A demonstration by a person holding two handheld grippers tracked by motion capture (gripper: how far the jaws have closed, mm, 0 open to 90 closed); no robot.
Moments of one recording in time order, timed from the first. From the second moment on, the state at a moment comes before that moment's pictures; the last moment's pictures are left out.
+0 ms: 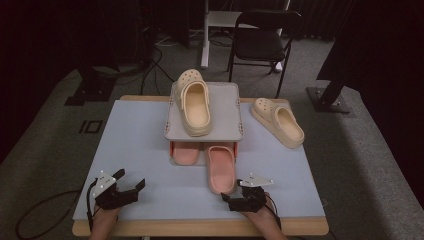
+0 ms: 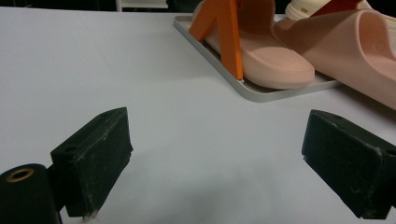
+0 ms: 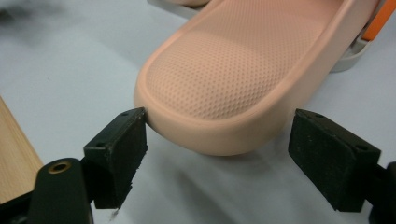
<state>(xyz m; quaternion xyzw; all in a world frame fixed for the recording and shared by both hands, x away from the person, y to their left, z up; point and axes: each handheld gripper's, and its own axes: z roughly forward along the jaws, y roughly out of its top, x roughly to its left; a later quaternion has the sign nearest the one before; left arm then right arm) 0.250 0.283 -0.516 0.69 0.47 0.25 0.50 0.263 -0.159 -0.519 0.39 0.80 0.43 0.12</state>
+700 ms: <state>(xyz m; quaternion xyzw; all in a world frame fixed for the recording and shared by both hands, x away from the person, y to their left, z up) 0.250 0.283 -0.517 0.69 0.47 0.25 0.49 0.301 -0.153 -0.514 0.40 0.79 0.44 0.14</state>
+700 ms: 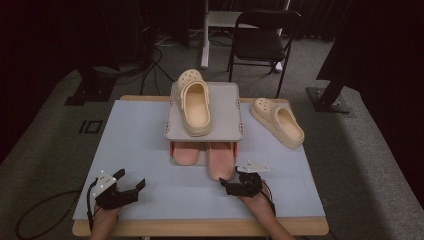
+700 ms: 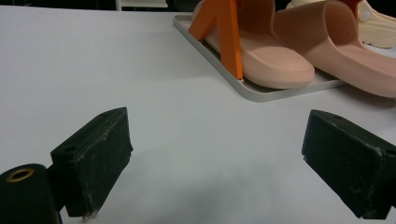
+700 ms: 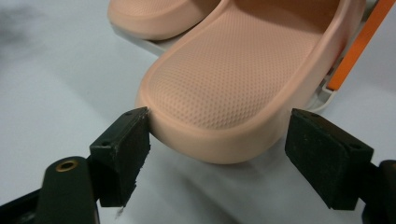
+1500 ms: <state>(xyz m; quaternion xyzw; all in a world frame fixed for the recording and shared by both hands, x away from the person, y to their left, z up) 0.251 0.283 -0.517 0.69 0.47 0.25 0.50 0.337 -0.134 -0.516 0.43 0.78 0.43 0.15</state>
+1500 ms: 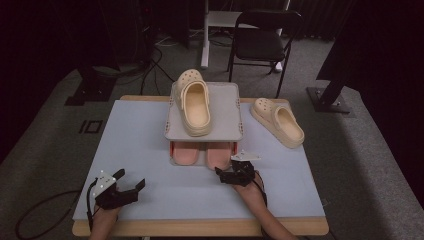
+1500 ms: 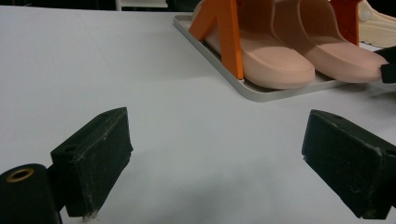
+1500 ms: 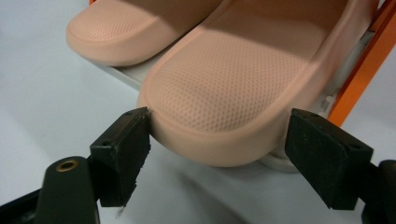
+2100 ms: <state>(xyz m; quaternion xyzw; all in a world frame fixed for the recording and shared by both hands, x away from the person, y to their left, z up) 0.251 0.283 -0.517 0.69 0.47 0.25 0.49 0.351 -0.129 -0.519 0.44 0.78 0.42 0.17</state>
